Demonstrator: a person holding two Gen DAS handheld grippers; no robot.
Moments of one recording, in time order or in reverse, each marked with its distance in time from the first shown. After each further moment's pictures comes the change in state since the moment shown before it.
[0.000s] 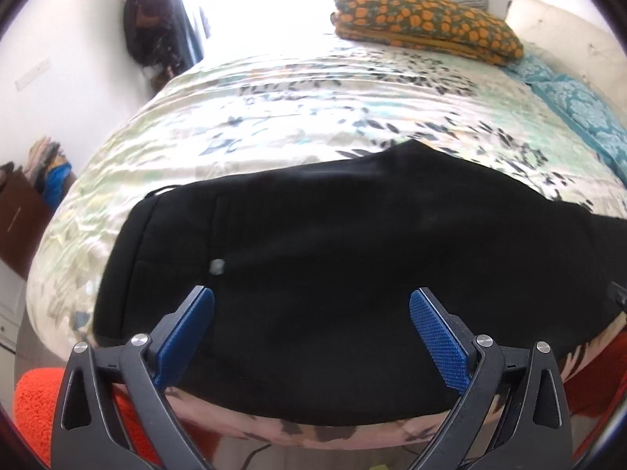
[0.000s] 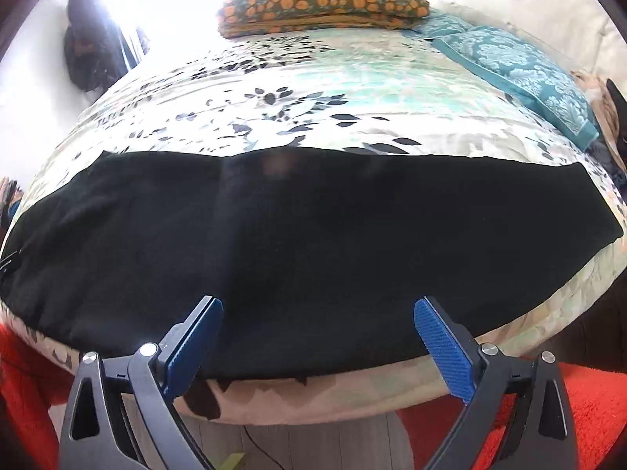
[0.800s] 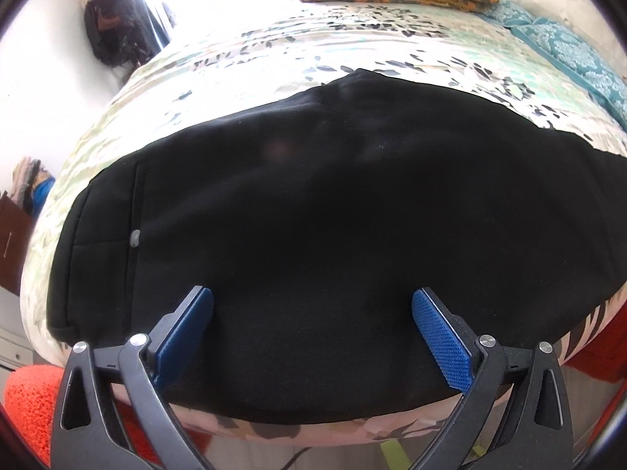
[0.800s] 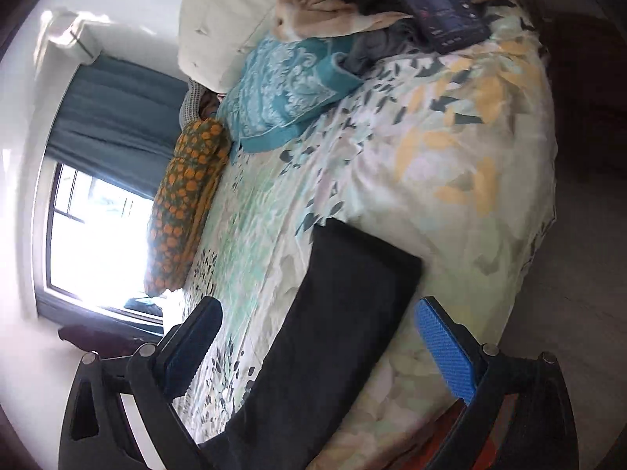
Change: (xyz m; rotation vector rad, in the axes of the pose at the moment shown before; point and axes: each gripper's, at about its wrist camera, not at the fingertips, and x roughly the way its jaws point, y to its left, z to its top) left arm 0.032 -0.037 -0.018 0.092 0.116 0.011; right arm -0.049 -0.417 -0.008 1.053 -0.238 0.359
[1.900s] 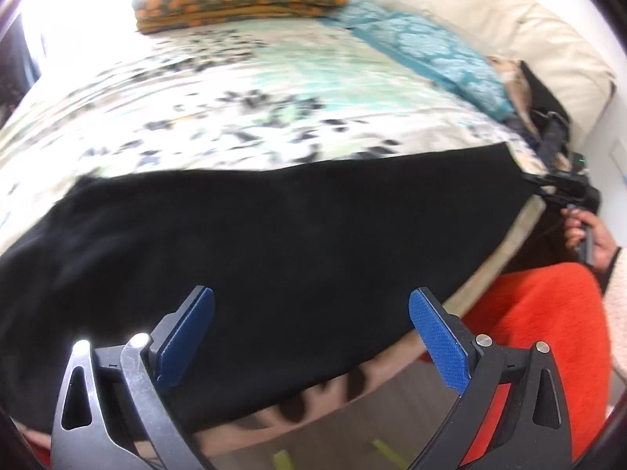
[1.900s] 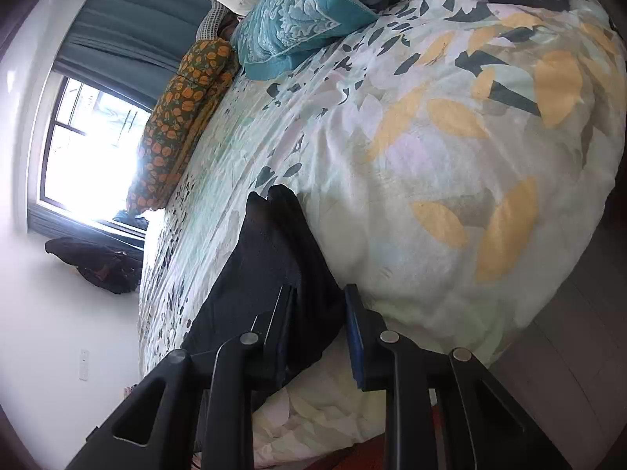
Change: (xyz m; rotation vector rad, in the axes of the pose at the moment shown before) left arm -0.069 -0.189 0.050 0.218 -0.018 -0.553; right arm 0.074 -0.033 0.040 -0.276 0.253 -0.034
